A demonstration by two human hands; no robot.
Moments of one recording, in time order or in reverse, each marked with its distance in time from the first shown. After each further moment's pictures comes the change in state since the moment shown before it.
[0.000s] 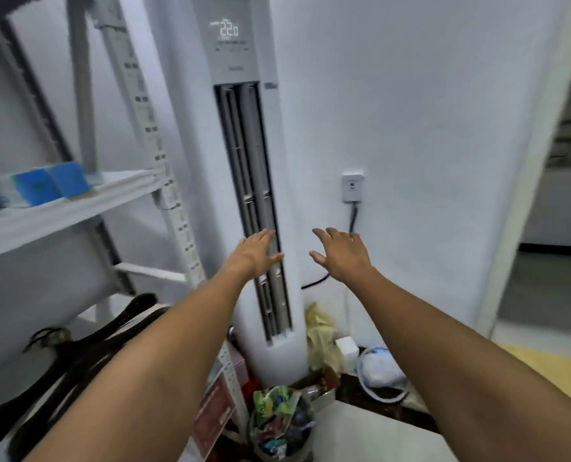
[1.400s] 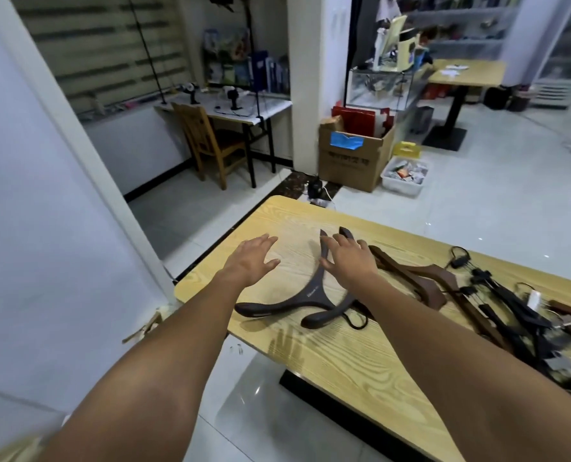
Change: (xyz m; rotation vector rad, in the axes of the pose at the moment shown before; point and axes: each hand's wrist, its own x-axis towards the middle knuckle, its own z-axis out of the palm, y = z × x) left_hand -0.073 0.457 0.177 -0.097 -0.397 1.419; right_hand -0.413 0.219 0.002 -0.177 -0.125 1.407
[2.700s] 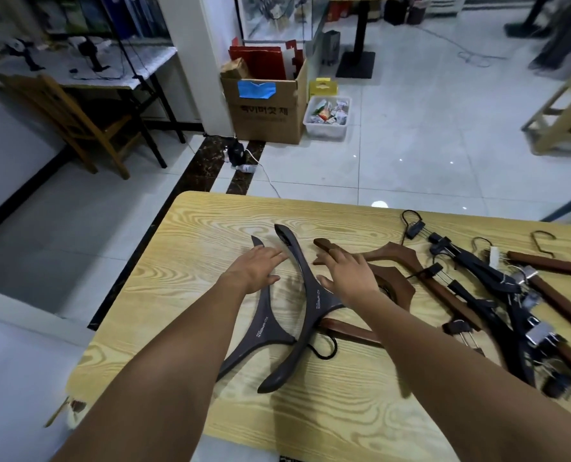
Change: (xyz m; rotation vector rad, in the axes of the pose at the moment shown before) left_hand 0.231 0.068 0.102 0.362 -0.349 0.569; right_hand 0.072 0.135 0.090 0.031 -0.223 0.294
